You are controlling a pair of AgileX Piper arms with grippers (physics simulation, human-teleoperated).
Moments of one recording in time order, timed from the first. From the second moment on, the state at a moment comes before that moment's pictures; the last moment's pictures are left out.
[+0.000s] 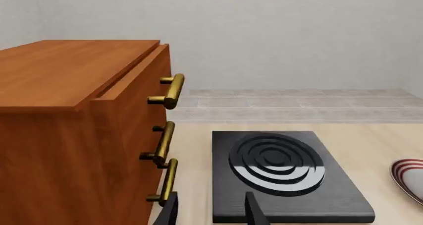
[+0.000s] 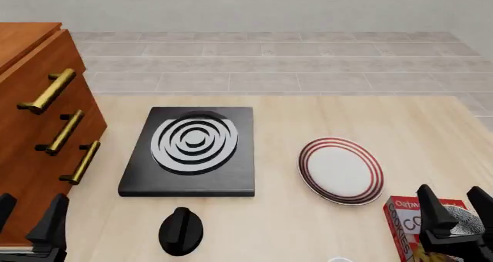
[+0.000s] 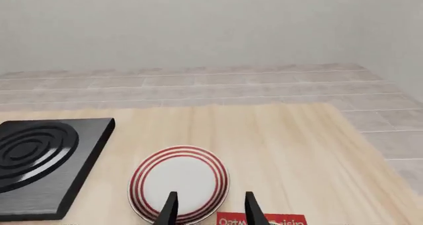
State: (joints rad) left arm 0.00 0.00 0.00 0.00 0.00; right arm -0.03 0.24 -0.02 -0.12 0.01
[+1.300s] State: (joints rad) left arm 0.00 0.00 0.00 0.00 0.00; right arm -0.47 0.43 -0.96 0.90 -0.15
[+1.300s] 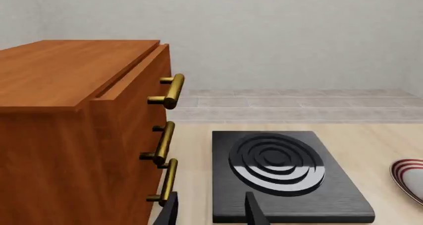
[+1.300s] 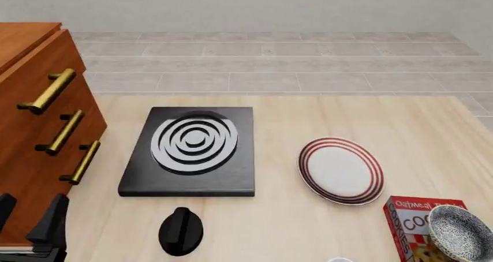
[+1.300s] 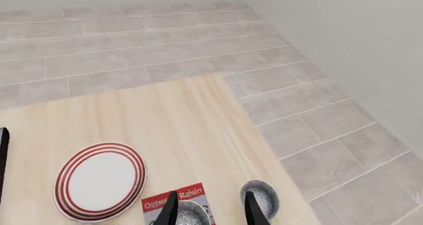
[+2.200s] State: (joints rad) left arm 0.00 0.00 0.00 0.00 0.00; right arm -0.63 0.47 -0.77 0.88 -0.11
